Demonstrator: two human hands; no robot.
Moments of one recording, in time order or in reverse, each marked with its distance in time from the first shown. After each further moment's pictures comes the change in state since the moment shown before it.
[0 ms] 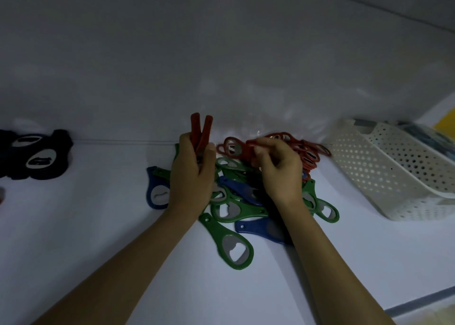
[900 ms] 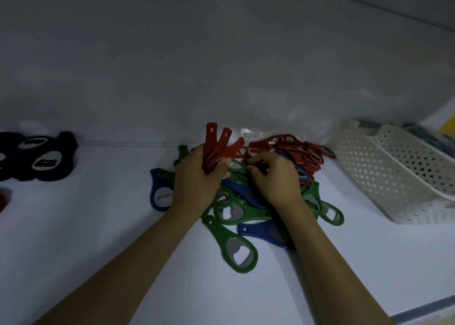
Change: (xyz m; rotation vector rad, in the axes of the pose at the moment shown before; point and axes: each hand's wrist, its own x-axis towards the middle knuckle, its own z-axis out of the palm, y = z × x) left_hand 0.000 -0.004 -0.003 -0.059 -0.134 -0.080; right_hand 0.004 0.008 0.003 -0.489 -0.179 -0.052
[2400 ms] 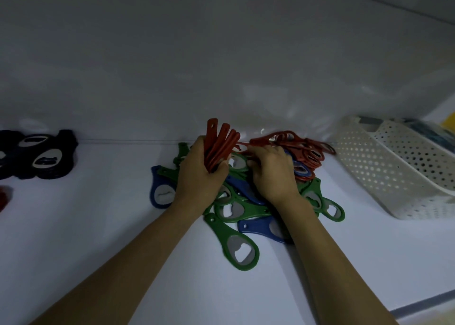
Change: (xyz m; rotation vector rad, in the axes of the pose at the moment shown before) left_hand 0.001 -0.001 -0.001 0.036 -0.037 0.044; right_hand 0.007 -0.003 0.006 -0.274 -0.083 -0.075
